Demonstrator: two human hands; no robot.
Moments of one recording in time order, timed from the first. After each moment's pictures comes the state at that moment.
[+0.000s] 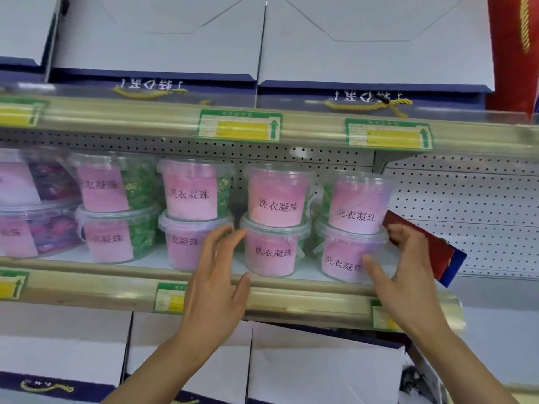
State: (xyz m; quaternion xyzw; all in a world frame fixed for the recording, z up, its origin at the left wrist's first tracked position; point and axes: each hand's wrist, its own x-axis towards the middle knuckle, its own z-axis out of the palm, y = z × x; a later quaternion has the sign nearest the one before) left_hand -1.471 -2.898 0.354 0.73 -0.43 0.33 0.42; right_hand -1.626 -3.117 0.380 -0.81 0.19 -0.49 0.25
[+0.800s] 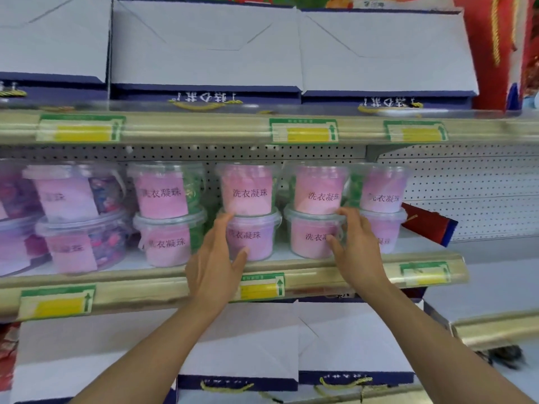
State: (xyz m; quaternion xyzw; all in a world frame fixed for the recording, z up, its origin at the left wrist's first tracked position) left_hand -1.400 -2.824 0.367 0.80 -0.36 0.27 0.39; right_hand -1.546 -3.003 0.384 -0.83 0.26 -0.47 0.16
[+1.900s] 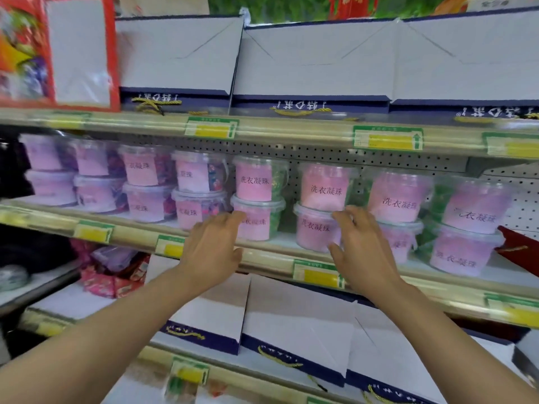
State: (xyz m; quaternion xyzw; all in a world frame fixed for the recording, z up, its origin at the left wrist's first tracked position) left_hand -1.417 -2.697 0.406 0.89 -0.32 0.30 0.15; right_hand -1.525 -2.915 0.412 -0.93 0.10 -0.36 0.00
